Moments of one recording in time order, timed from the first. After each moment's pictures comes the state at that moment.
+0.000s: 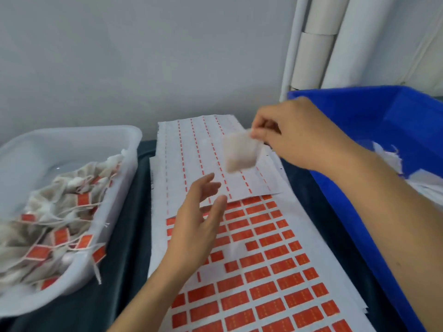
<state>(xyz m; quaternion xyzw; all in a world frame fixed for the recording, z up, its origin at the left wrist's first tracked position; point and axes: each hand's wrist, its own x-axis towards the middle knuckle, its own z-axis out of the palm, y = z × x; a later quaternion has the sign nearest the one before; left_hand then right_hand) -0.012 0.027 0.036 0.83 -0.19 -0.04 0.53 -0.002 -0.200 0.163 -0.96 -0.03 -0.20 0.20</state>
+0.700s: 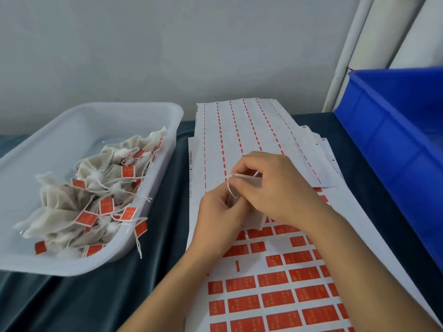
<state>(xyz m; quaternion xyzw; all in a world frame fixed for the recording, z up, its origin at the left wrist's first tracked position) 0.001 0.051 0.013 0.79 -0.14 0.00 0.59 0.009 -0.093 0.054 -0.92 -0.12 -0.14 0.35</state>
